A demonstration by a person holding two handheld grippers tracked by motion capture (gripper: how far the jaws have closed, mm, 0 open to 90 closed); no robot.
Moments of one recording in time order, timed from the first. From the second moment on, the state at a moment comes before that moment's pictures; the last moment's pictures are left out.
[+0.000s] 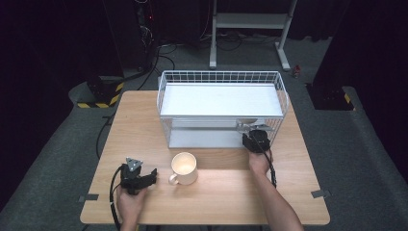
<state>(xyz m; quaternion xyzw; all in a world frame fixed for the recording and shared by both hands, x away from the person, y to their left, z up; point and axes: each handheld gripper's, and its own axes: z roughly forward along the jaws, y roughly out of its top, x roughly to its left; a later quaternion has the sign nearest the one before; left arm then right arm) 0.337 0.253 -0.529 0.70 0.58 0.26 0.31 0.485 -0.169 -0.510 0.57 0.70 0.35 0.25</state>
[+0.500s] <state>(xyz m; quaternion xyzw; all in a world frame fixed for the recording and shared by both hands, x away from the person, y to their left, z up) 0.337 0.253 -0.529 0.70 0.58 0.26 0.31 0.482 -0.172 -0.506 0.56 0.71 0.35 0.25</state>
